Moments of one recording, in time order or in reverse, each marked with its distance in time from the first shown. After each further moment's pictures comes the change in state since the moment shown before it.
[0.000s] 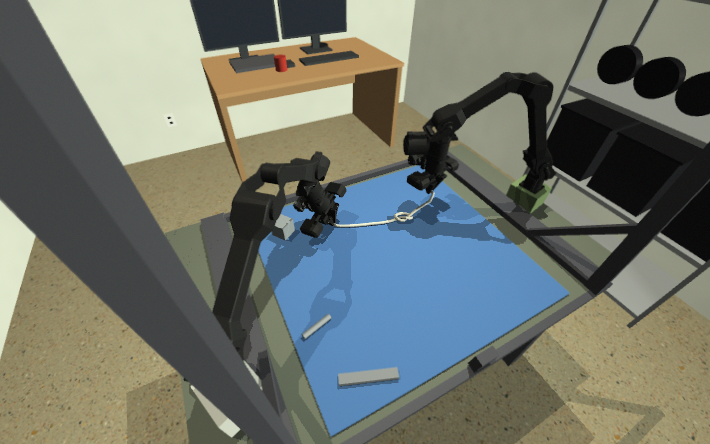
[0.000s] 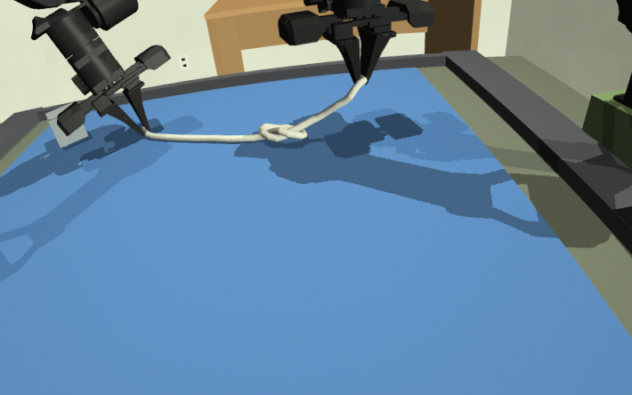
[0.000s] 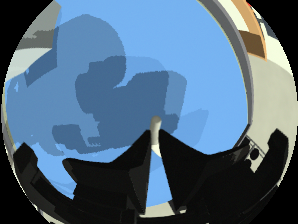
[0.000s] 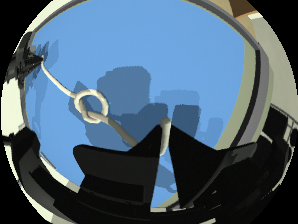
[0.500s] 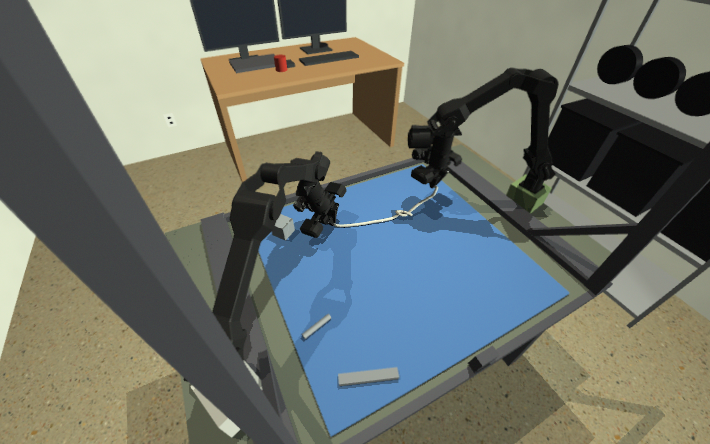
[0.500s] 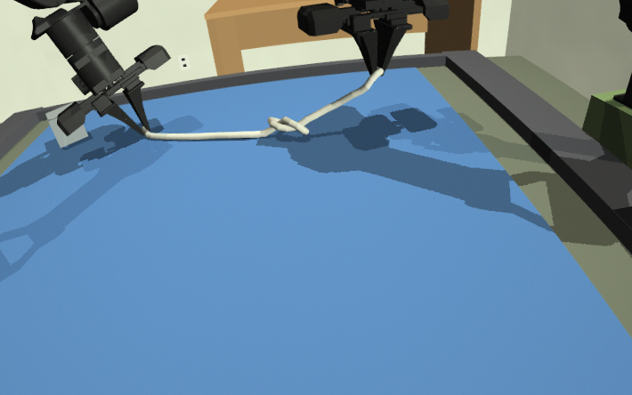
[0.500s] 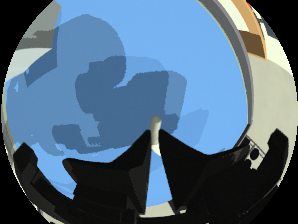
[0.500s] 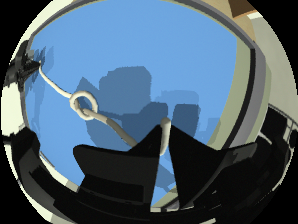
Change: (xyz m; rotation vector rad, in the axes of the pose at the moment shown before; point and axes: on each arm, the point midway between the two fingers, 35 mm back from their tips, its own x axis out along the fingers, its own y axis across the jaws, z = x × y) left arm 0.000 0.000 0.000 0.000 0.000 0.000; right arm -0.005 -0.027 0.008 -0.002 0.000 0.000
